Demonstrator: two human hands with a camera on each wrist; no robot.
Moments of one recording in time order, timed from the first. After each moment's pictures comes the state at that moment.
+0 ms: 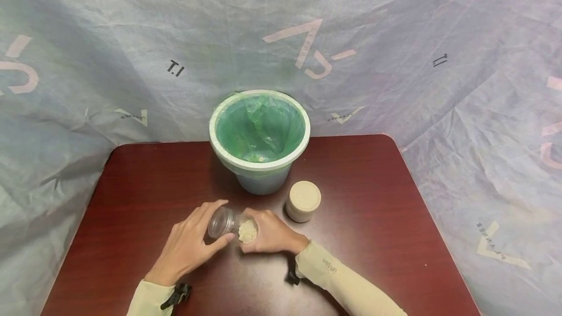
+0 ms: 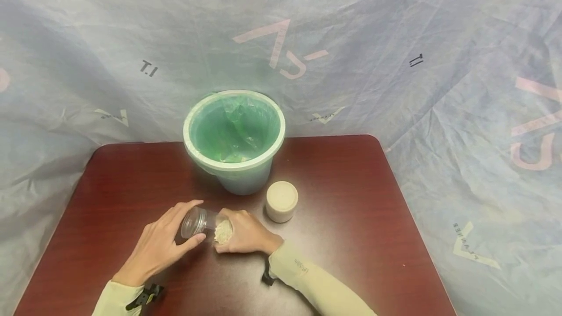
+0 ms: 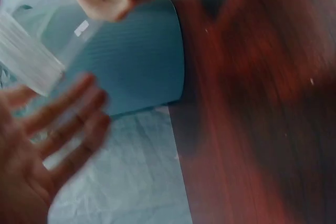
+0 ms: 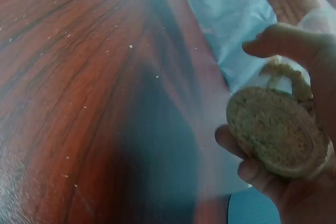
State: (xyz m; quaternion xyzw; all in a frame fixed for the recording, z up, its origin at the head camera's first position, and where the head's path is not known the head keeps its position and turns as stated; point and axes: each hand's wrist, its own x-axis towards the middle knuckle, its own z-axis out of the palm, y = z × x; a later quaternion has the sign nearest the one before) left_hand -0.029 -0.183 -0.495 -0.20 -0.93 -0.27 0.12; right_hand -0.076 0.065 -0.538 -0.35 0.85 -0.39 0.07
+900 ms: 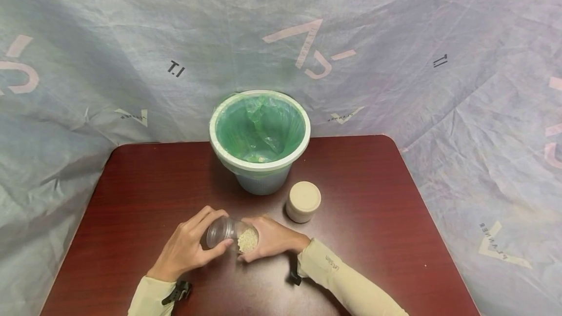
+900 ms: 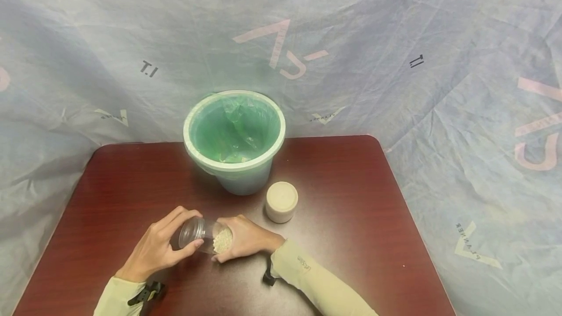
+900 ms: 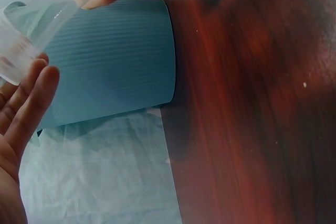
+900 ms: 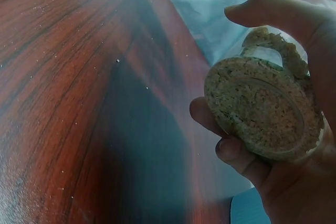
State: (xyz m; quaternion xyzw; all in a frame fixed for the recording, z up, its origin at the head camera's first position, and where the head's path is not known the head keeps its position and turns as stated) left_hand -0.035 -0.188 -0.501 -0.34 -0.85 -0.35 0.21; right_hand -0.077 0.069 -0.532 -0.41 0.82 -0.36 0.15
